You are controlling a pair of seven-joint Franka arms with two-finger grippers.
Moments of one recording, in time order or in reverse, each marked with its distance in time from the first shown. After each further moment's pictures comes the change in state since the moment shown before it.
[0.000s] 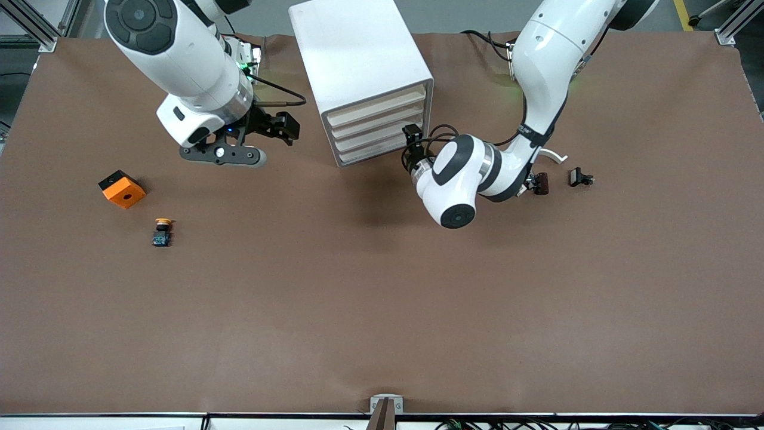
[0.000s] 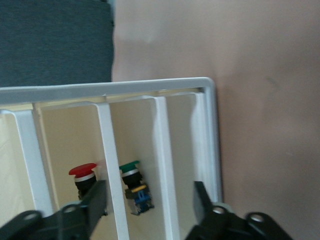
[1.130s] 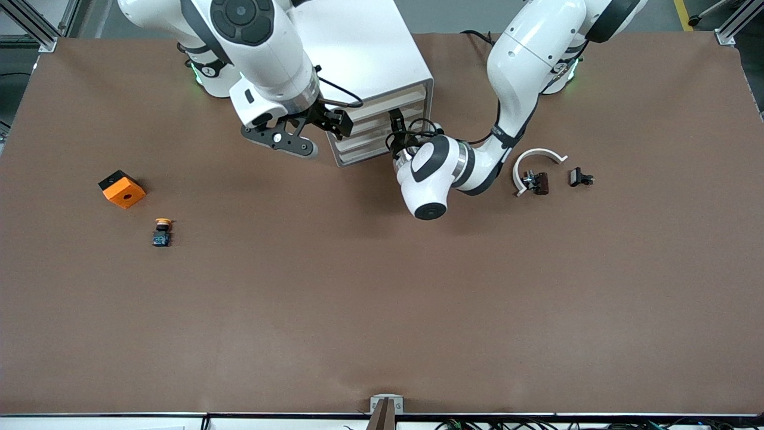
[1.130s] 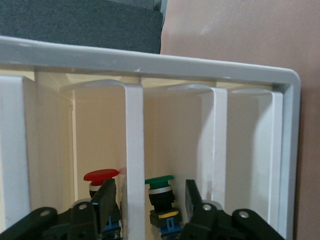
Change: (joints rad) left arm -0.070 0.074 0.000 0.001 -0.122 -0.077 -0.077; right arm 0.158 0.049 0.001 0.000 0.017 0.083 0.393
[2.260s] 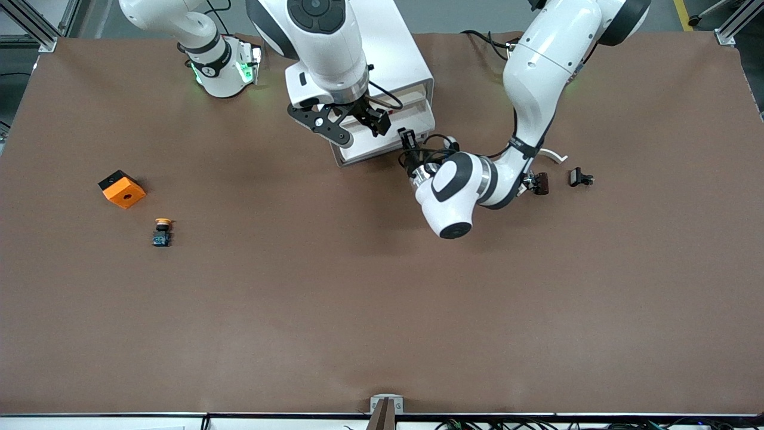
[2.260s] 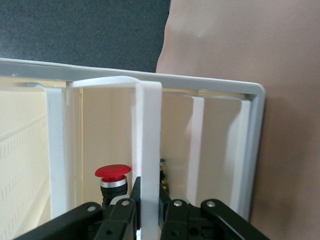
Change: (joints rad) left arm 0.055 0.011 0.075 0.065 -0.024 -0.066 -0.027; right arm 0.124 0.064 0.000 0.000 0.000 0.099 0.369
